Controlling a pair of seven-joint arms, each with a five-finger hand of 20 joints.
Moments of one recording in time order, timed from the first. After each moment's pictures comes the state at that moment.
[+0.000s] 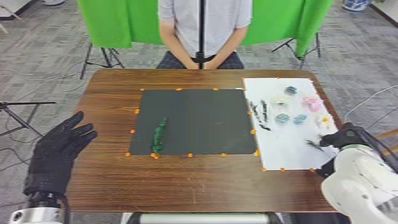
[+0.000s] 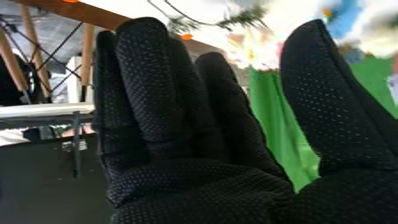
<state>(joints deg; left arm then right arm) 146.4 -48.3 -99.4 -137.1 37.4 29.5 25.2 -106.5 -51.2 86.3 -124.1 -123.5 -12.9 68.1</state>
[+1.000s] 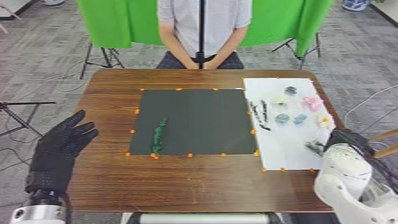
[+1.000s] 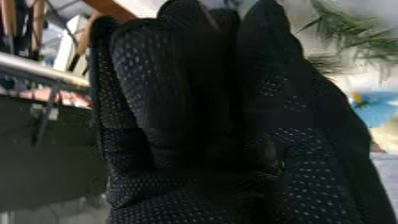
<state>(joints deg) 145.2 -48.6 -99.1 -137.0 37.8 29.5 24.2 -99.6 -47.0 76.6 -114.3 -130.4 -22.7 66.9</state>
